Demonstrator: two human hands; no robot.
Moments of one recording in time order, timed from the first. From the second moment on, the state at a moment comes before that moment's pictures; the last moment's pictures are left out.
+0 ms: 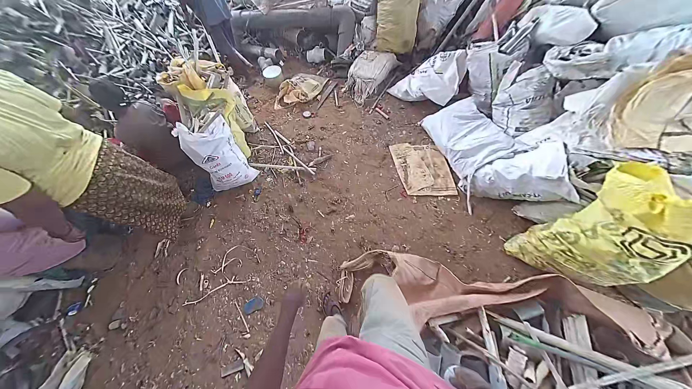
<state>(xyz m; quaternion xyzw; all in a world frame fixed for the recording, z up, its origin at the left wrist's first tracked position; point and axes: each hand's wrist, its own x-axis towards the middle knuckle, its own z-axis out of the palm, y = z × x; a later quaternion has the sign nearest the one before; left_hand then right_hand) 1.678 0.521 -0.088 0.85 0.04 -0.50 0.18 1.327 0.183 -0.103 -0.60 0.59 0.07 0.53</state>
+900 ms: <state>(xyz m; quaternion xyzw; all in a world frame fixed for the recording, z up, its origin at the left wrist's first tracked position) 2.019 0.337 -0.110 0.78 0.17 -0.58 0.17 1.956 -0.156 -0.121 -0.66 0.55 0.20 0.48</state>
